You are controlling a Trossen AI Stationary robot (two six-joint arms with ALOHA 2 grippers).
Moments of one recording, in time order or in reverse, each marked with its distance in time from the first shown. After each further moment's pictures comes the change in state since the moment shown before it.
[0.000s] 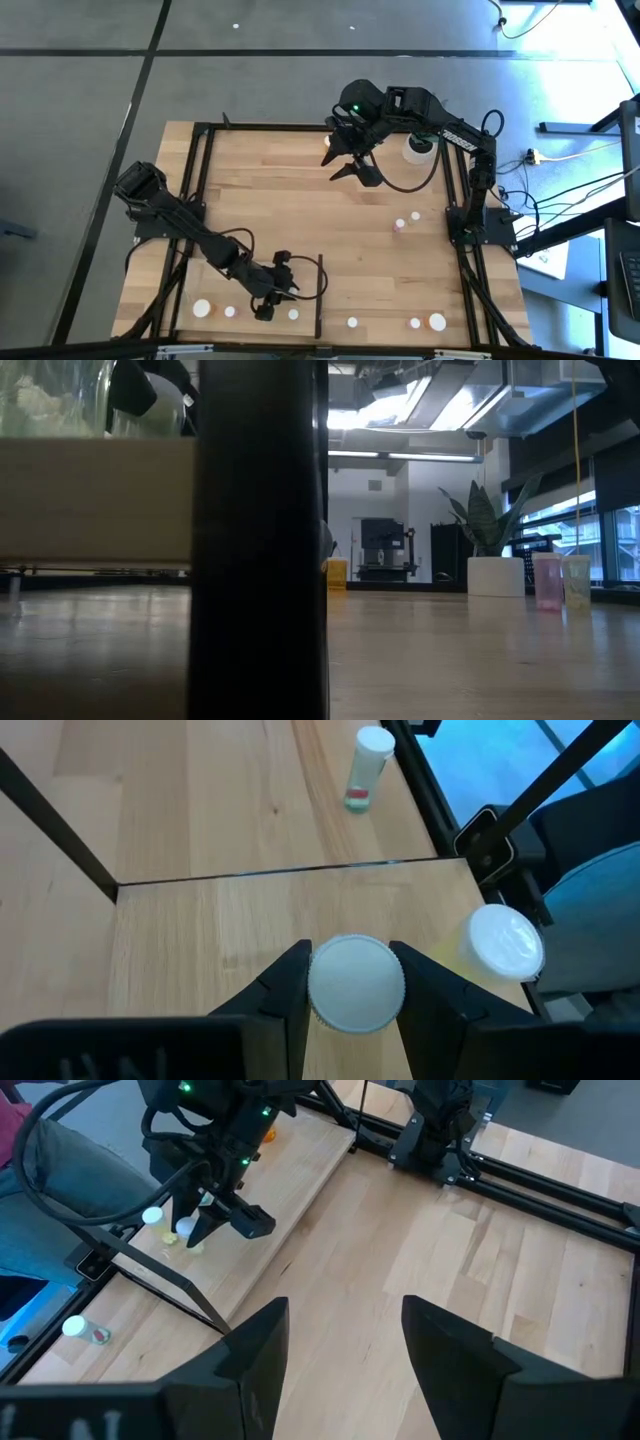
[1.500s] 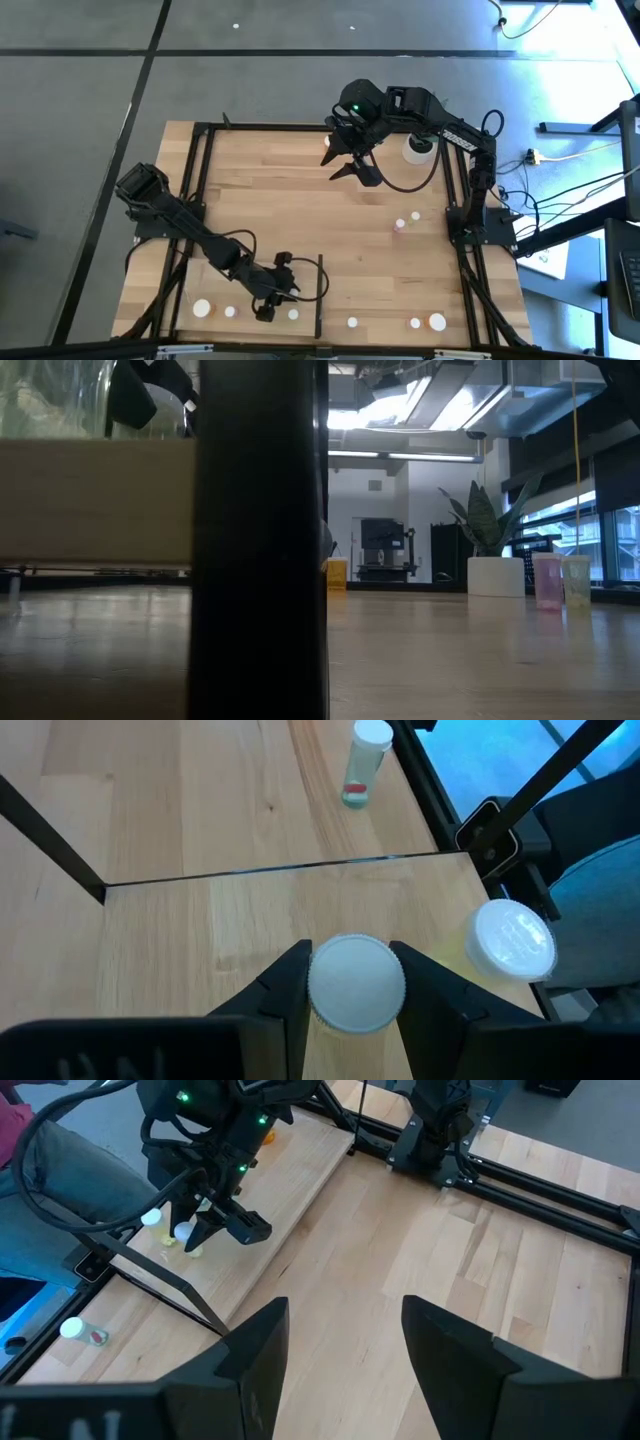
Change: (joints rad) left arm 0.002 0.025 0.001 0.018 0.006 0.015; right arm 0.000 0.000 0.000 0.006 0.000 0.000
